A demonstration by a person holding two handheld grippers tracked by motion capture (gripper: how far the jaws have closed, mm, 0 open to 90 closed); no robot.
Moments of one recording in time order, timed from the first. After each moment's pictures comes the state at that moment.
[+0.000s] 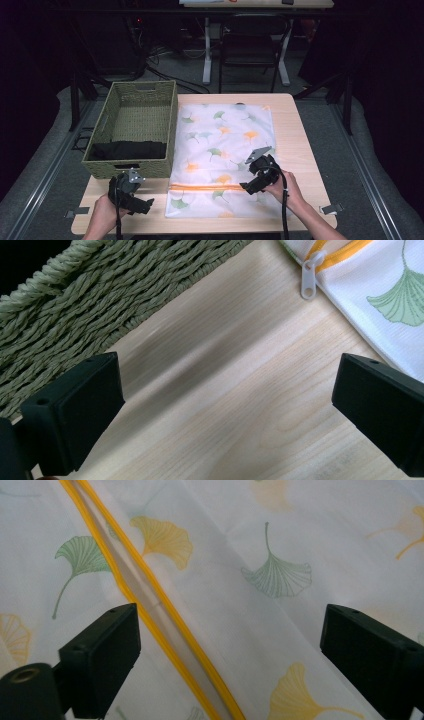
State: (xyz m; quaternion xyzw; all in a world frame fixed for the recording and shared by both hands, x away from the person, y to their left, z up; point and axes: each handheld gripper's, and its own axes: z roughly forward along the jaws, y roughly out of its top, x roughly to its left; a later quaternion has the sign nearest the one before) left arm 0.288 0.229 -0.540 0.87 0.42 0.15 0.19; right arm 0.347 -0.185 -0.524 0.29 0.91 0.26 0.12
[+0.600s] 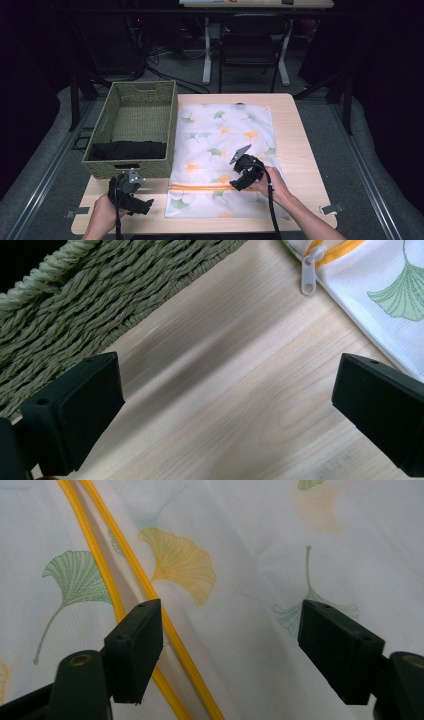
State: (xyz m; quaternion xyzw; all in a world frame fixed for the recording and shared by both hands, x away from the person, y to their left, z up) left arm 0.288 0.230 -0.540 0.88 0.42 0.15 0.19; right arm 0.365 -0.148 -0.543 0.26 0.93 0.22 0.10
